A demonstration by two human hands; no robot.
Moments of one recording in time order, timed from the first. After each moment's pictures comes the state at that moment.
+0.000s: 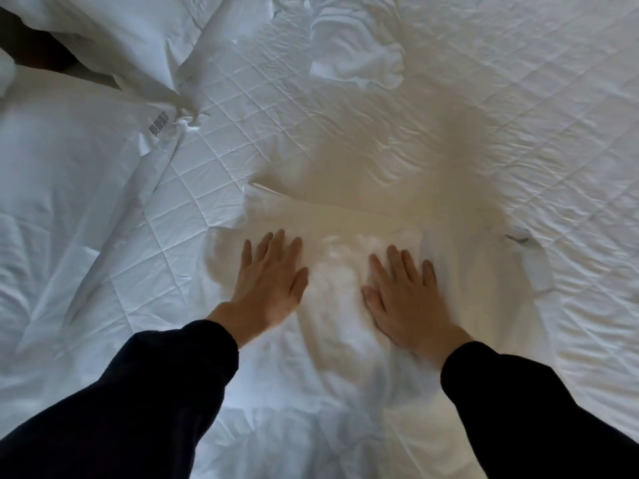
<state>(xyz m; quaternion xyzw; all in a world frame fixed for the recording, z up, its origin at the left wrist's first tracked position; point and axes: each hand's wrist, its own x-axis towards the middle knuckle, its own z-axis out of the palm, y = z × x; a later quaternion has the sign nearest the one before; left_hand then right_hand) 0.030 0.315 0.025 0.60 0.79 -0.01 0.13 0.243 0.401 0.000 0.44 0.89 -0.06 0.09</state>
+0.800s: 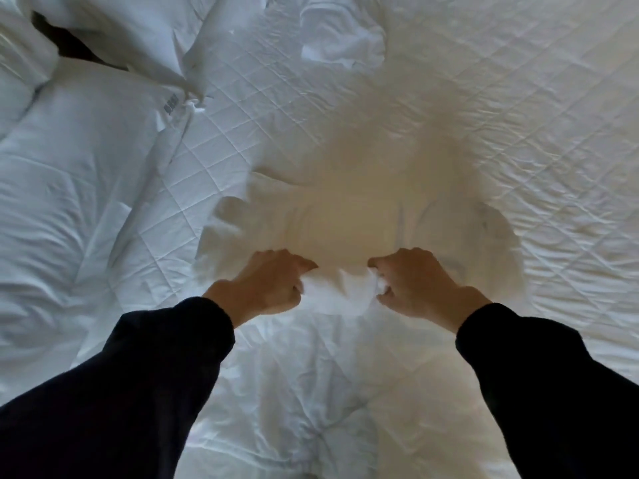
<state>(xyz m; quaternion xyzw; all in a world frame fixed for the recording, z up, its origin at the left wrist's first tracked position) 0.096 0.220 0.098 0.67 0.71 -0.06 0.21 0.302 0.317 0.087 0.33 0.93 -0.09 0.11</state>
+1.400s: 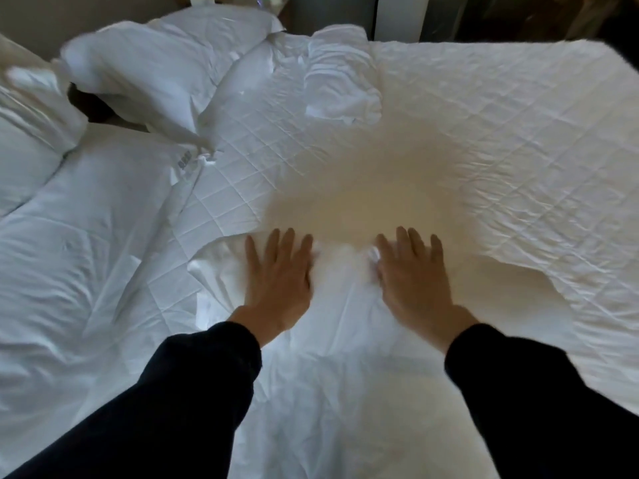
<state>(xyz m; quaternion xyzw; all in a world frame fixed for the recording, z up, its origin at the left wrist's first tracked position) 0.074 0.269 0.091 0.62 0.79 -0.01 -0.01 0.270 0.359 0.098 0.46 0.88 0.07 -0.06</state>
